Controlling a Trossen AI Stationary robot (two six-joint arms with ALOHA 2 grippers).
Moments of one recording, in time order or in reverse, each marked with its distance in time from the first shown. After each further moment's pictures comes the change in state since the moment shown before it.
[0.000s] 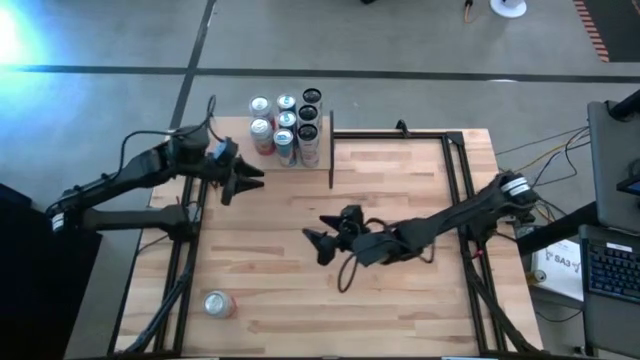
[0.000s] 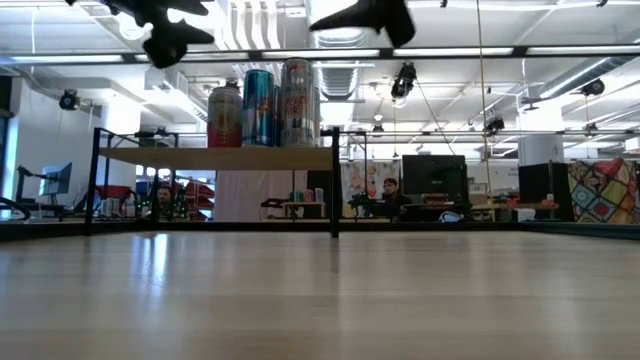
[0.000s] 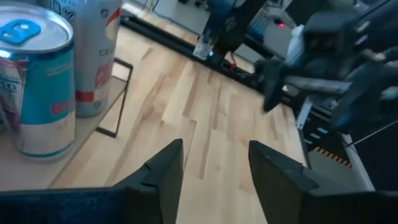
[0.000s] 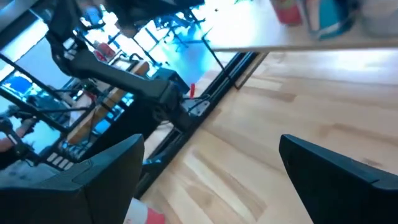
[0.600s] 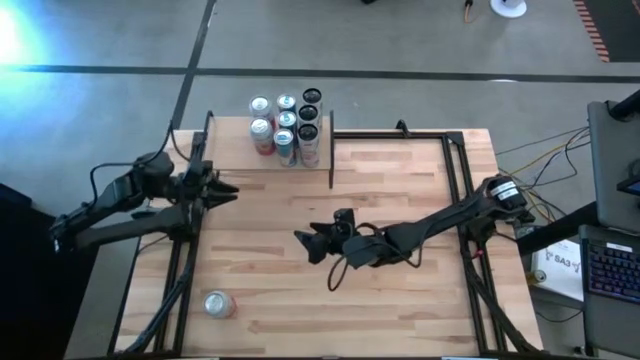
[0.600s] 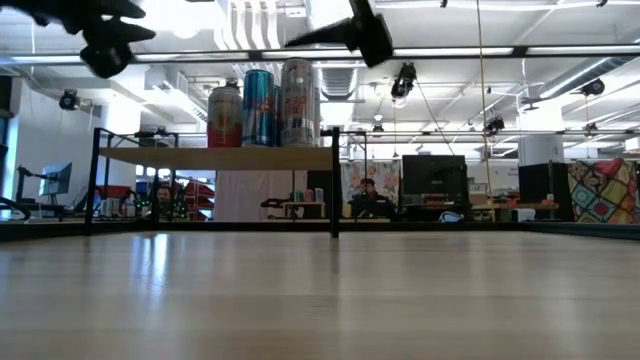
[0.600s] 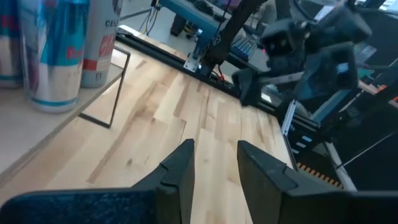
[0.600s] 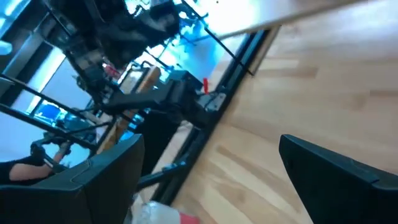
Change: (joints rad) left arm -0.024 -0.453 -0.262 -0.033 -0.025 -0.077; right arm -0.018 0.088 0.020 0.100 -0.037 0.173
